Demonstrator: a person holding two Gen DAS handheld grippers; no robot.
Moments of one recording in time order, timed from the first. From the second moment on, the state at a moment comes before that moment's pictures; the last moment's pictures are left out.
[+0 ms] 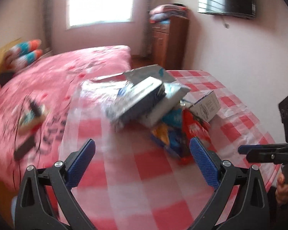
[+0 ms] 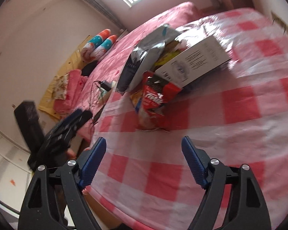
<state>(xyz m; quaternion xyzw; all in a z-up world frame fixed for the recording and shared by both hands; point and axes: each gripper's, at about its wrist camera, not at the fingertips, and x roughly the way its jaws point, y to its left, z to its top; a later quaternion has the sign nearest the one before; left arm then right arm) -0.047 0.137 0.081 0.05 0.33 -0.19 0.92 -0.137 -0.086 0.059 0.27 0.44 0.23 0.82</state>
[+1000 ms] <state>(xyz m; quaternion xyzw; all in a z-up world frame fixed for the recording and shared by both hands) 0.106 0.100 0.046 0.13 0.41 -0.30 0.85 -0.083 -0.071 0.034 0.29 0.46 0.25 0.80</state>
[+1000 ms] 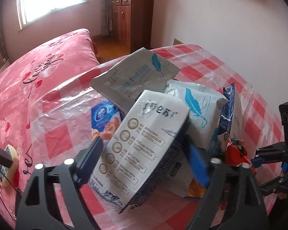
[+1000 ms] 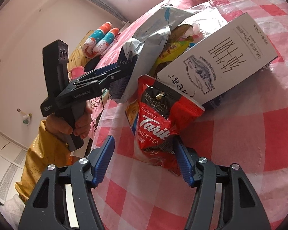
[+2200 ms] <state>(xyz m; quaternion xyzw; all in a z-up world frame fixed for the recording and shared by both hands) 0.104 0.119 0.034 0.10 0.45 -0.27 0.85 -0.095 -0.103 0.042 0.26 0.46 0.19 0.83</state>
